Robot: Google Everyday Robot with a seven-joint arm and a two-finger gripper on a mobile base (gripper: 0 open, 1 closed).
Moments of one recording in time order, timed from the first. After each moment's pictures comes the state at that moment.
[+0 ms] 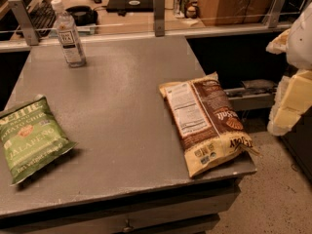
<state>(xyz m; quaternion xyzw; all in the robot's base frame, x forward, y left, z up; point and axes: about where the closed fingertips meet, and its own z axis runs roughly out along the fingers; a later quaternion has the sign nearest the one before) 0.438 -0.217 0.976 -0.60 0.78 -0.03 0.16</state>
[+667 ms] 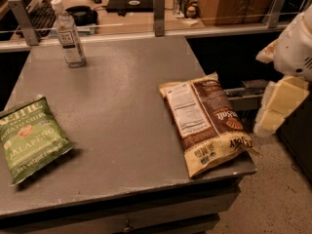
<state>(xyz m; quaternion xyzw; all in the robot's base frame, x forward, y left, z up) 0.447 -0.206 0.955 -0.59 0.79 0.00 0.16</state>
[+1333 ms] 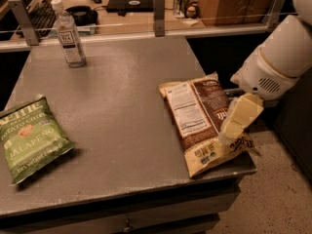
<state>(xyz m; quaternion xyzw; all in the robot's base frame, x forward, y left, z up) 0.468 -0.167 0.893 -0.56 0.81 0.07 0.16</state>
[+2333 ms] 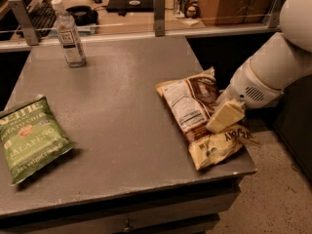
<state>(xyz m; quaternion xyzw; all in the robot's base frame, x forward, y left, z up) 0.482 -0.156 0.865 -0.51 0.83 0.09 0.19</state>
